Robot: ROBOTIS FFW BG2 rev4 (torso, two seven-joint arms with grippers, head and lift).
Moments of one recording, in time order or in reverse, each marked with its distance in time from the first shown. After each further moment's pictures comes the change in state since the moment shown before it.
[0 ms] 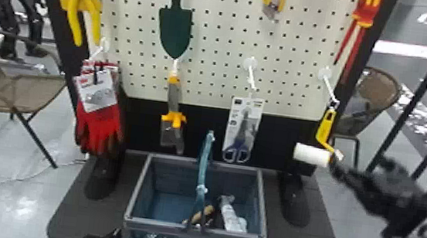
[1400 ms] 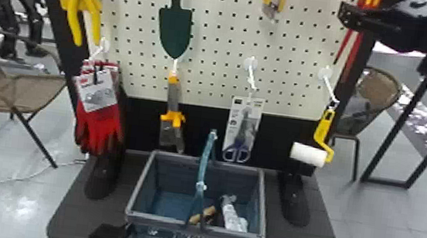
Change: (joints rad) left arm -0.058 0.032 -0.044 0.004 0.009 0.076 -0.007; right arm -0.695 -0.363 0.270 0.083 -0.234 0.321 0.009
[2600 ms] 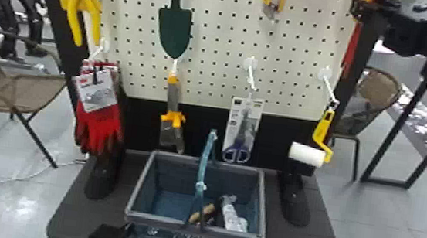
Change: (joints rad) left arm 0.002 0.001 -0.001 0.002 0.005 -0.005 0.000; right arm 0.017 0.002 -0.016 -0.006 0.028 0.004 -0.003
